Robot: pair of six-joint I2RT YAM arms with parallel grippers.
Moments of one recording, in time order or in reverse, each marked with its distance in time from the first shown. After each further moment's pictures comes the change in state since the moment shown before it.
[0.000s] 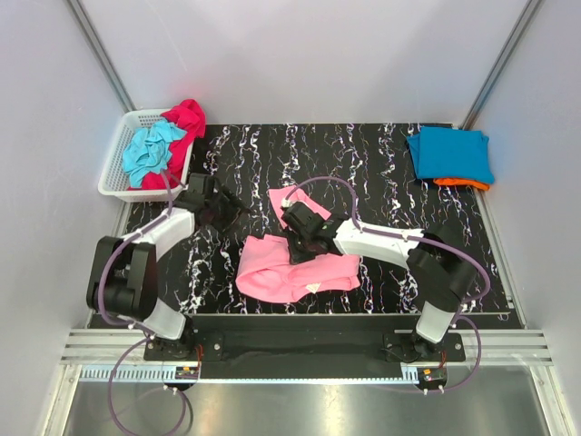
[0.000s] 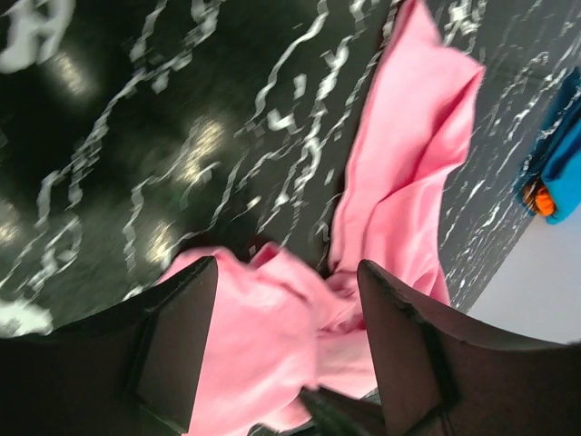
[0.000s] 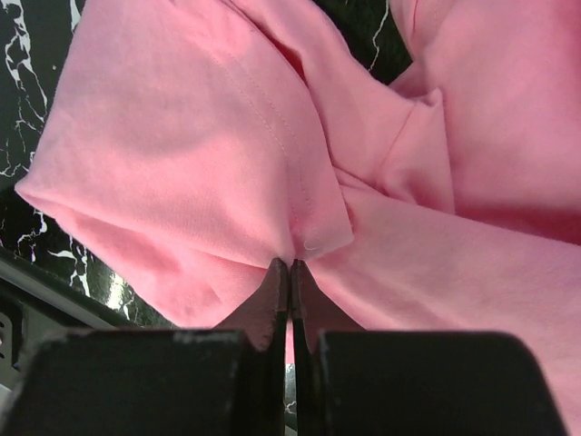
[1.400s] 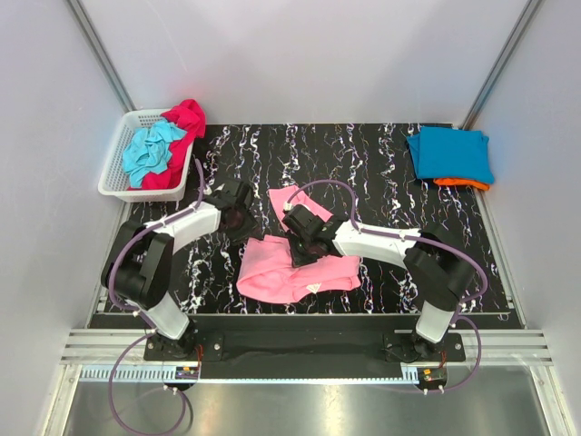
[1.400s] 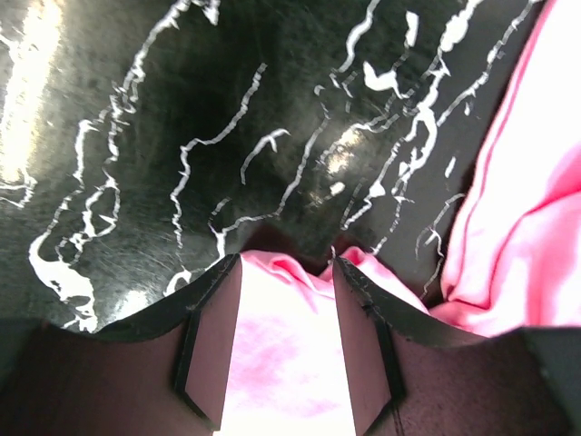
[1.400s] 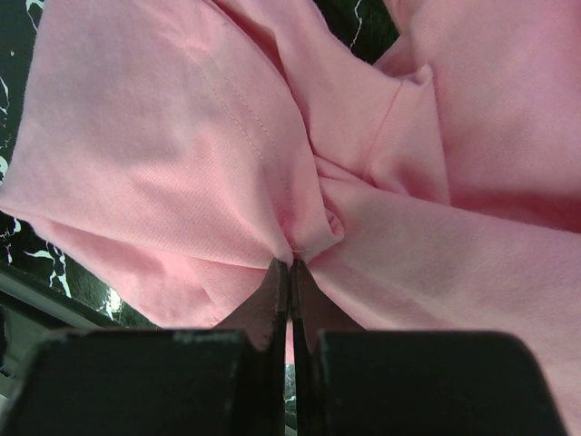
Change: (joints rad) left arm -0.219 0.135 0.128 -0.233 -0.334 0.031; right arm 0.000 0.011 -0.022 -0.007 0.003 0.019
